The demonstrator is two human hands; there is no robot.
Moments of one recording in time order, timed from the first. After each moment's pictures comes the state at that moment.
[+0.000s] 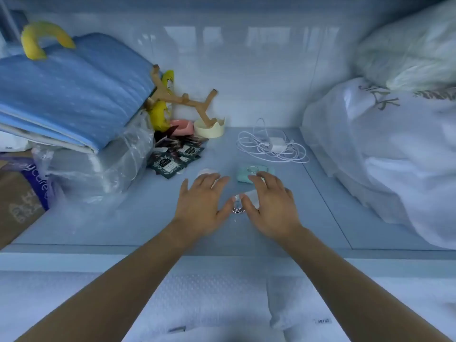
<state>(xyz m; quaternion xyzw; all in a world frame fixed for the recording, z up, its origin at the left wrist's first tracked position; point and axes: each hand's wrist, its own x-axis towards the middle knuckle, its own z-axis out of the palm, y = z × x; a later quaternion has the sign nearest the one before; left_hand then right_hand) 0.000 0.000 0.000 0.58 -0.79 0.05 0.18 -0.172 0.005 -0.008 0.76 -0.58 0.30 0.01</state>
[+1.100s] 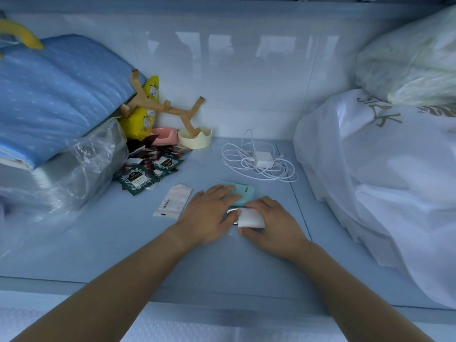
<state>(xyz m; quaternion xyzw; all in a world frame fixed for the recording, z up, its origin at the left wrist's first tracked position) -0.073 -0.077 -0.013 0.52 -0.85 0.00 0.13 -0.257 -0.060 -0.031 0.80 -0.53 0.26 -0.08</state>
